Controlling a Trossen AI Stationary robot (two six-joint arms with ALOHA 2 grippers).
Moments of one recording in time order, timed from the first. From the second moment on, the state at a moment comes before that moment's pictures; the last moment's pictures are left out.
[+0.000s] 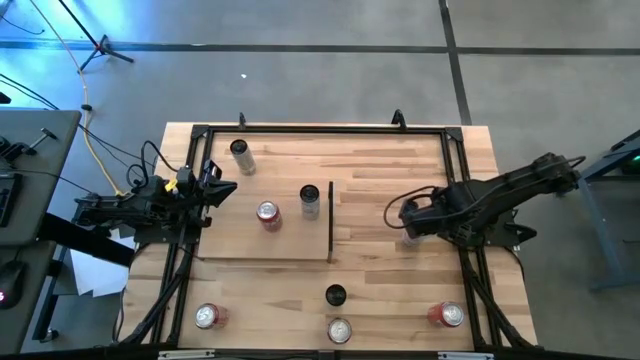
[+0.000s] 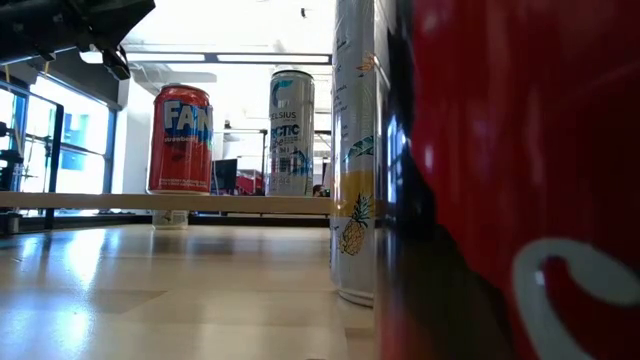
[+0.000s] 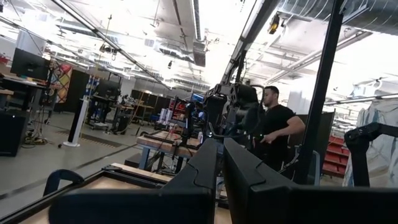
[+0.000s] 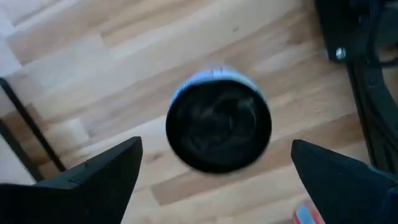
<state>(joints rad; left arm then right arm) -0.01 0.01 0.08 0.31 -0.14 -0.20 0.32 1.23 1.12 -1.41 0.09 2.31</state>
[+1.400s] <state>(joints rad) -0.01 0.01 0.08 0.31 -0.14 -0.20 0.26 1.25 1.23 -1.30 0.19 2.03</state>
